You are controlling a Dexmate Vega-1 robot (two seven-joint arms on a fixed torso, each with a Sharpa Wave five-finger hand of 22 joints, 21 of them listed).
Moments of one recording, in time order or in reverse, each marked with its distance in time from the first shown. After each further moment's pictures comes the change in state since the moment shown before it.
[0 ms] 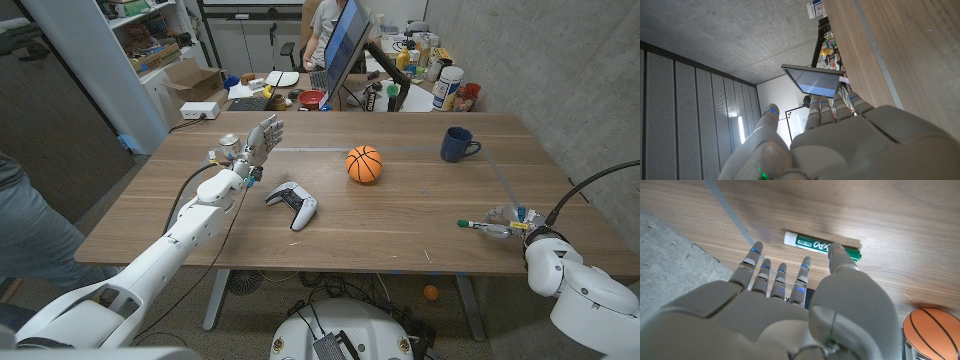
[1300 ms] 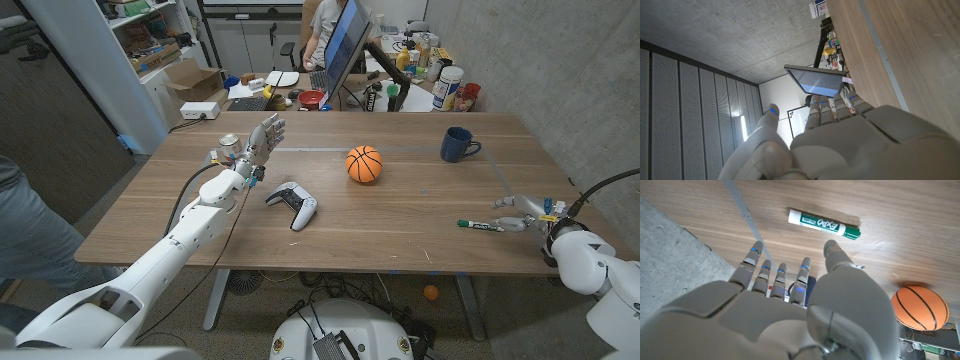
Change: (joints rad) left arm 0.013 -0.003 0.002 -0.030 0.007 -0.006 0.020; left_hand 0.000 0.000 0.000 0.000 0.000 -0.009 0.002 0.000 0.000 0.000 0.000 0.000 0.000 0.000 0.000 0.000 0.000 0.006 -0.005 0.000 0.000; right arm -0.176 0.163 0.283 -0.012 -0.206 0.270 0.226; right_hand 0.042 0.010 0.023 -0.015 -0.010 -0.007 -0.007 -0.005 -0.005 -0.007 -0.007 0.000 -0.001 -0.011 -0.010 -0.008 0.000 0.005 -0.005 0.000 0.000
